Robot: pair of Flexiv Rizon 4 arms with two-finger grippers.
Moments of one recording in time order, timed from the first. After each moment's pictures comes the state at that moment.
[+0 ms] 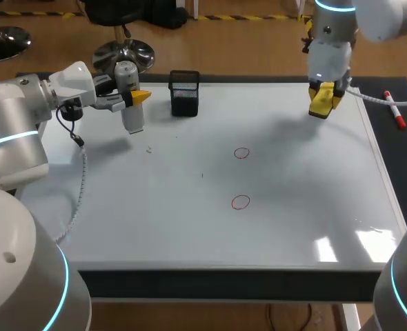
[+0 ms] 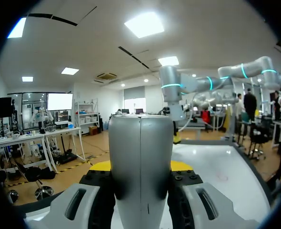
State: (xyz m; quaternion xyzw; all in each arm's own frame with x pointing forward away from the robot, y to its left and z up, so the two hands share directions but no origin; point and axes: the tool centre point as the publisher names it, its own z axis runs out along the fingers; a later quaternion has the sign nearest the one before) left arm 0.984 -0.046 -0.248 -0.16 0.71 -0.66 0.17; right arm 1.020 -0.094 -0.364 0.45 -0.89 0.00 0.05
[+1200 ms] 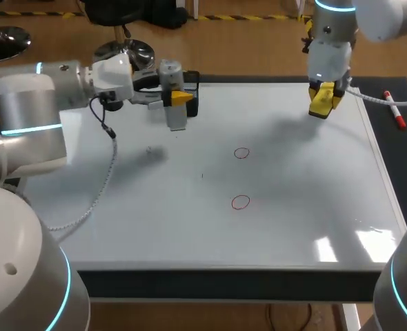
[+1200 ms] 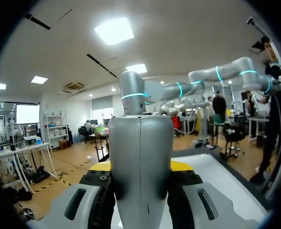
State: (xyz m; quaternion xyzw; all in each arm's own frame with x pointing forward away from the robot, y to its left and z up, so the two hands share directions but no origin) left arm 0.939 -0.161 -0.212 -0.02 0.70 -0.71 0.09; right arm 1.020 -0.094 -0.364 0.45 -0.89 0.00 0.05
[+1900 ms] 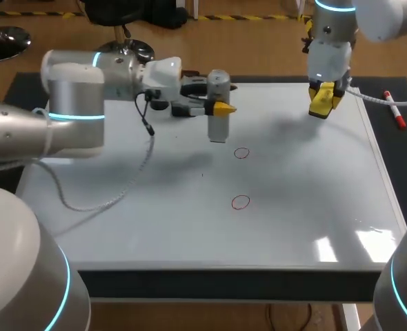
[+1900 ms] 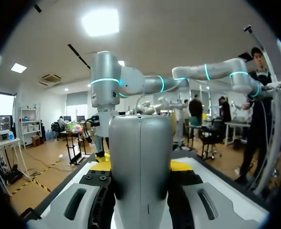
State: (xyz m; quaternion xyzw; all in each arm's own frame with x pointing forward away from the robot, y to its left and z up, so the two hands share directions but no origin) left arm 0.918 -0.262 -0.236 0.05 0.71 -0.70 -0.03; right arm 1.020 -0.094 -0.364 0.45 -0.89 0.00 0.05
